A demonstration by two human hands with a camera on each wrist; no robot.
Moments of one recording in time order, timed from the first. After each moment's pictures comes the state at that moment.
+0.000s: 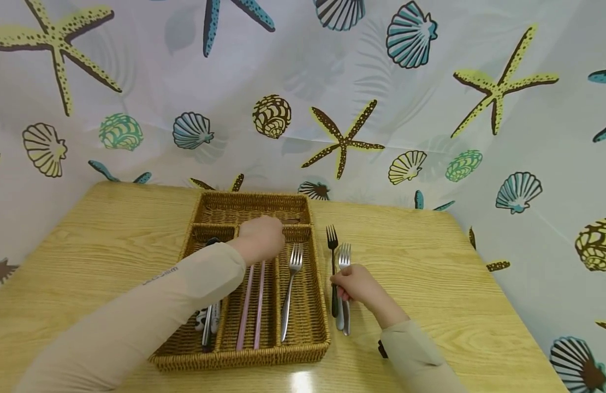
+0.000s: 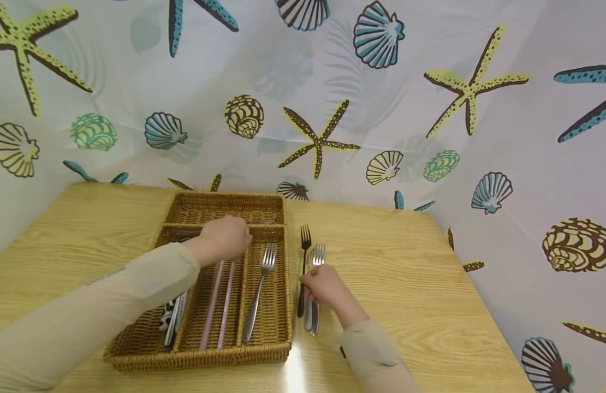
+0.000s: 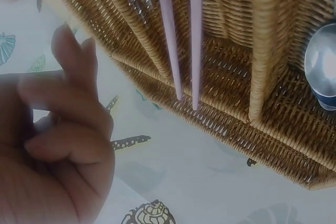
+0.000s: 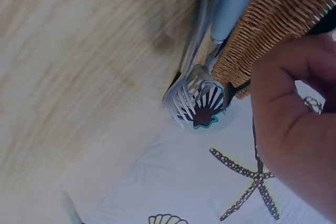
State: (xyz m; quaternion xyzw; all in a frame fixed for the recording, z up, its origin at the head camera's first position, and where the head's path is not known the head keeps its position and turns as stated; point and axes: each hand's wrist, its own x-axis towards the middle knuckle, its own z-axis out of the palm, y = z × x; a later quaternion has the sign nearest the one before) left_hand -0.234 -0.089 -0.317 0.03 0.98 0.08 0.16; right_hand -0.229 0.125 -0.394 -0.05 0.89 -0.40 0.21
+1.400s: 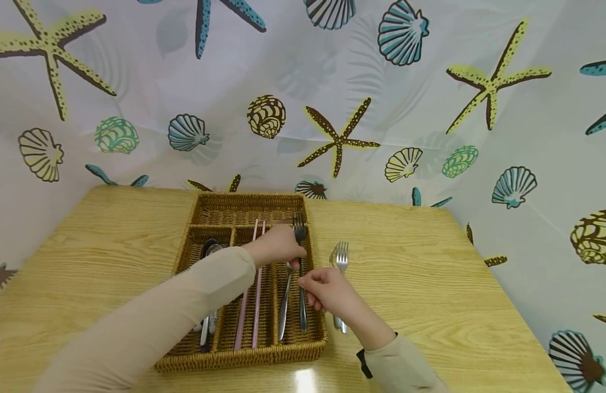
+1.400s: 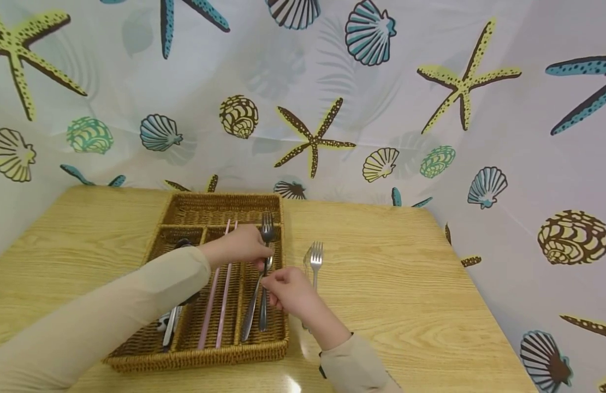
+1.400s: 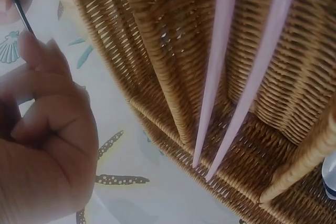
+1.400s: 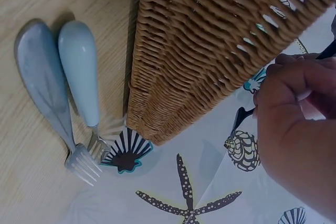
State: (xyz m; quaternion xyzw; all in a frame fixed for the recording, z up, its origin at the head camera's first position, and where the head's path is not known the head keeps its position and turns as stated) left_hand -0.236 -0.069 -0.326 0.07 0.92 0.32 0.21; right_hand -0.187 0.089 -0.367 -0.15 0.82 -0.51 0.22
